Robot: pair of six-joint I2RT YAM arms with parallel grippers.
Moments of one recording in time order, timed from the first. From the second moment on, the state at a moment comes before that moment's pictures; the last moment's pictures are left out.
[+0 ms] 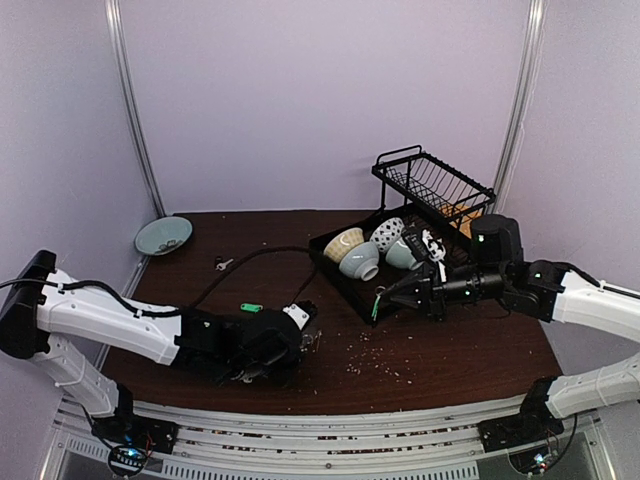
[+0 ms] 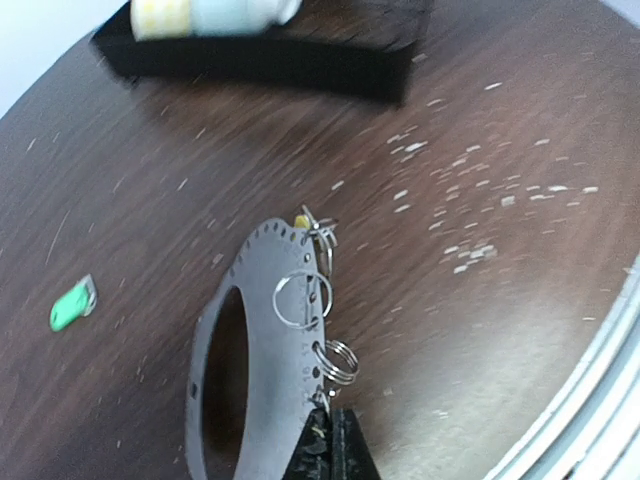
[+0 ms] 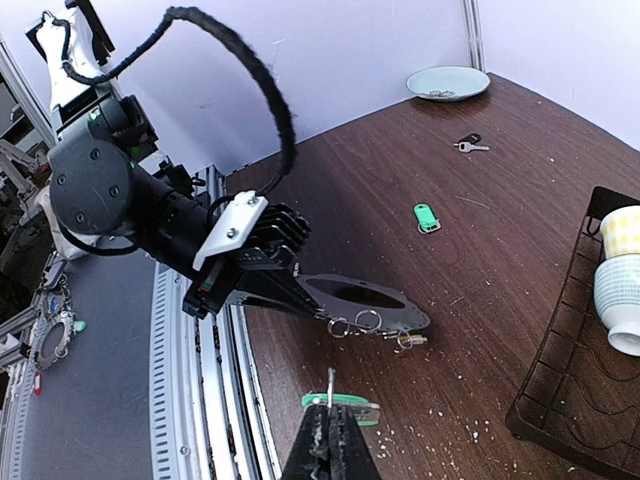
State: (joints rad) left arm -1.32 1.52 0.89 -0.30 -0.48 -0.44; right arm 0.74 1.07 0.78 -0.13 -0.59 0.05
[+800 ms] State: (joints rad) left arm -1.34 1.33 1.01 -0.24 -0.02 0.19; right arm 0.80 1.04 0.76 -0.08 -0.64 0.04
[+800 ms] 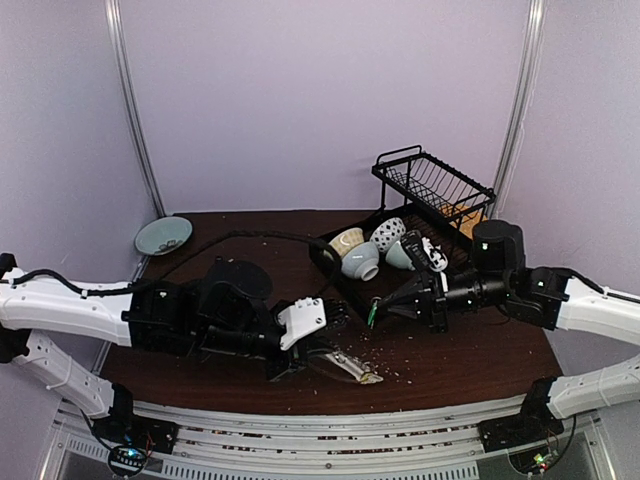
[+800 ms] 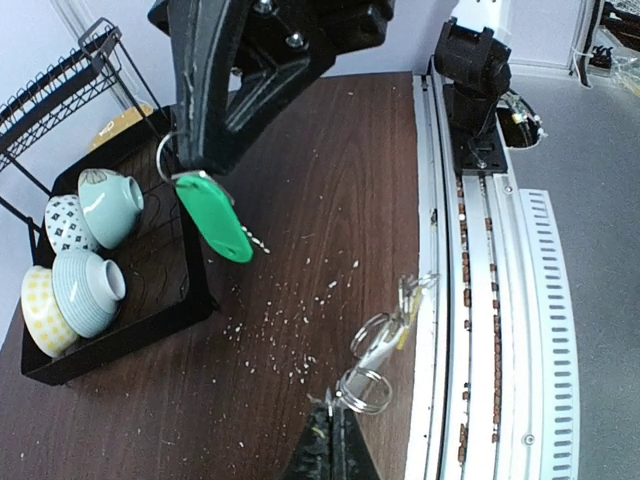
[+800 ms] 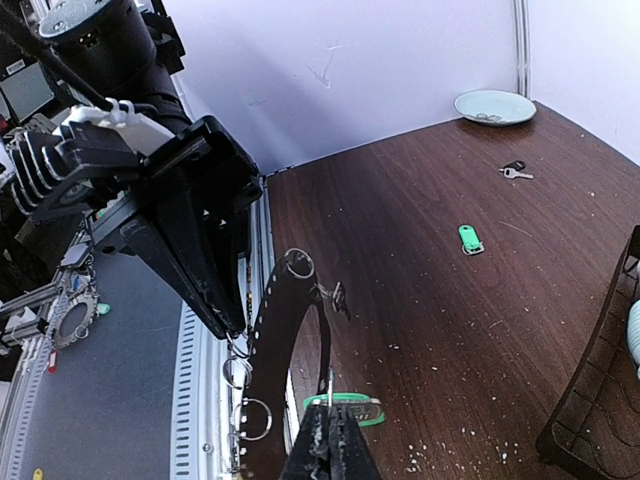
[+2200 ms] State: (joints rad) left arm -1.49 1.46 1.02 0.33 -0.67 0.51; right arm 0.89 1.02 0.98 -0.24 -0.63 0.24
